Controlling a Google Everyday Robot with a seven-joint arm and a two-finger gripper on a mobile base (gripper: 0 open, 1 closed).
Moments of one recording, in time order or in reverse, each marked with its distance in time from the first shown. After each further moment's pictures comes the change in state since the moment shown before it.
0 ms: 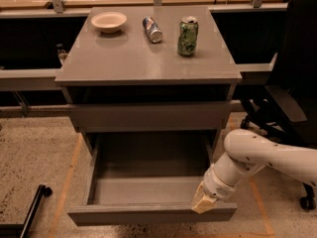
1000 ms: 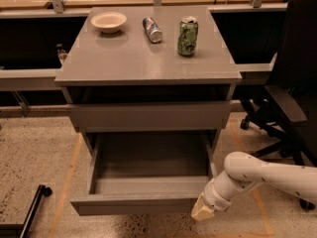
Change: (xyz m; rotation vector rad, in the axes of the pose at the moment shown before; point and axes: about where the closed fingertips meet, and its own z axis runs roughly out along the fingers) arm 0.048 -0.052 0.082 0.034 -0.055 0.032
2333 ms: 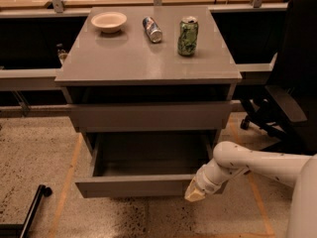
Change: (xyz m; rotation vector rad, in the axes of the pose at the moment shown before) arm -0.024 -0.070 0.011 0.093 0.004 -0.078
